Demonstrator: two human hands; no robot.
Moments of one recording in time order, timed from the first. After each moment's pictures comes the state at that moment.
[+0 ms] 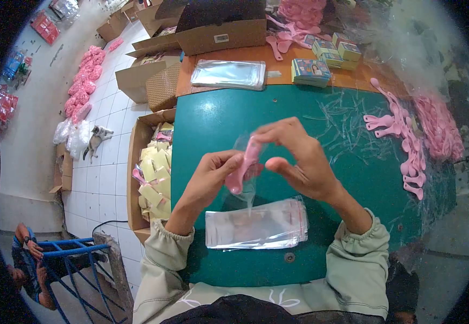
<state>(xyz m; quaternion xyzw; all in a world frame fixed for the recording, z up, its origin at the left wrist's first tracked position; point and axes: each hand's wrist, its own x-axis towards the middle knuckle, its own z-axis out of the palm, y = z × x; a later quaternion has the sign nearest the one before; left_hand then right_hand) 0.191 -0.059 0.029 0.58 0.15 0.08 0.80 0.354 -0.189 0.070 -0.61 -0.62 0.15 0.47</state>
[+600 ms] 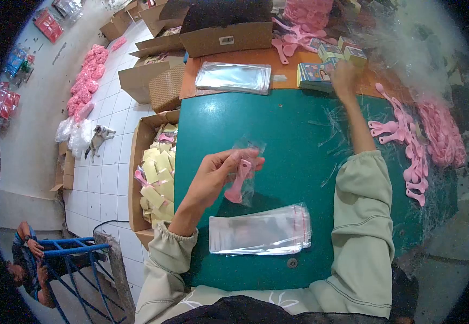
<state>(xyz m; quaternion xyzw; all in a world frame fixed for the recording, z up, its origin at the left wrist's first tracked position) 0.197 -0.051 0.019 0.54 0.15 0.13 0.82 0.602 -0.108 -0.015 -0.88 -0.40 -0.22 0.15</state>
